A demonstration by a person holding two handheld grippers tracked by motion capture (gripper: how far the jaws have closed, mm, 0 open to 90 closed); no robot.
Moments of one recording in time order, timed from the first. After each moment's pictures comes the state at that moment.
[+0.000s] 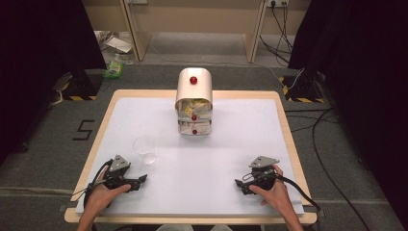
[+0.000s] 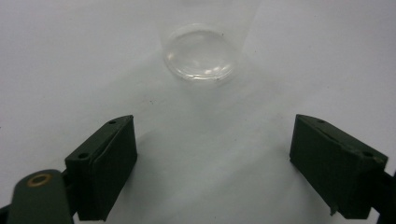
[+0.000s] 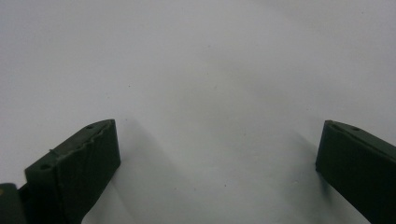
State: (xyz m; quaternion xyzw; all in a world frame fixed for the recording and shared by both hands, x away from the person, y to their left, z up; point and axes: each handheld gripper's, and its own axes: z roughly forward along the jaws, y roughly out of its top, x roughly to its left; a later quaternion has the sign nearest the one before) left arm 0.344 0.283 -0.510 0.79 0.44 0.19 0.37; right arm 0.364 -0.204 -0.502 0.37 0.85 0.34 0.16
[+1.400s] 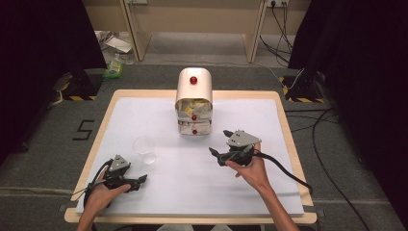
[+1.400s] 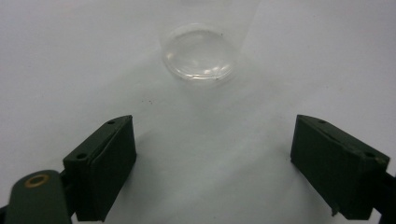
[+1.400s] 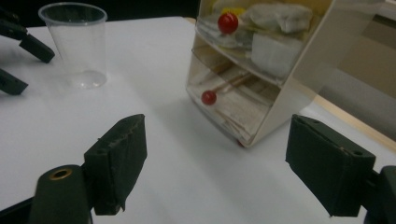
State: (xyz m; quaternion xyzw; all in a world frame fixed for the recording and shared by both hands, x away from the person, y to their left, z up) left arm 0.344 0.283 -0.510 0.79 0.44 0.18 0.37; right arm 0.401 -0.126 -0.423 0.23 0.81 0.48 0.25
